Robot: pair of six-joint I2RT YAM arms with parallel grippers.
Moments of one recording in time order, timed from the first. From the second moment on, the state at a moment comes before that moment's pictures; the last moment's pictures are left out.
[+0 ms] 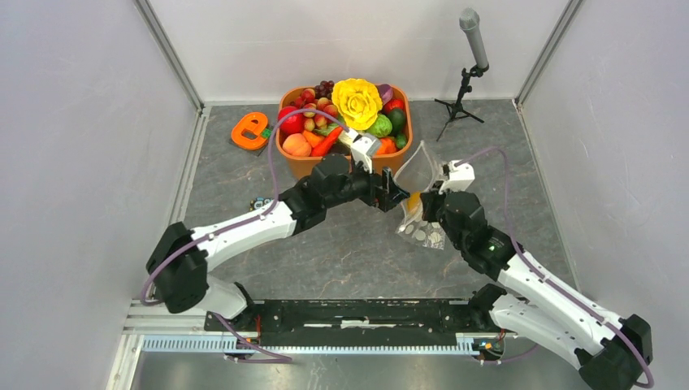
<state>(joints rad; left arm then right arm) -0.89 1.47 1.03 0.19 0.16 -0.44 0.69 0.80 0.56 -0.12 0.37 0.39</state>
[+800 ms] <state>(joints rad) -0.88 1.29 0.99 0.10 -0.06 -0.35 0.66 1.09 1.10 -0.61 0.28 0.07</state>
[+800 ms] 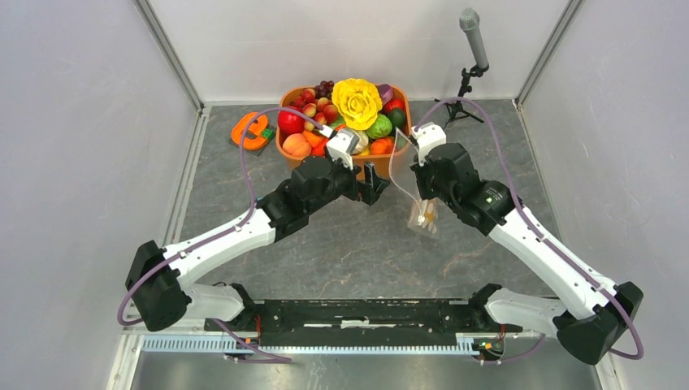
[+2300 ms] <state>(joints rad) -0.45 1.65 1.27 0.01 0.18 0.11 0.62 1.11 0.85 -0.29 0.08 0.09</state>
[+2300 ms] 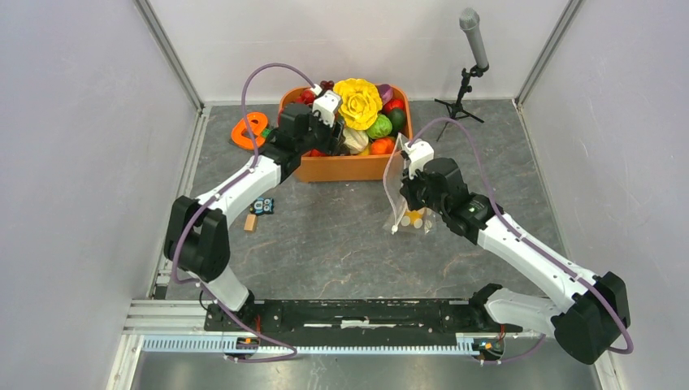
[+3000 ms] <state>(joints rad) -0.45 1.60 1.18 0.14 0.12 0.17 0.62 1.11 0.84 -0.27 0.07 0.12</state>
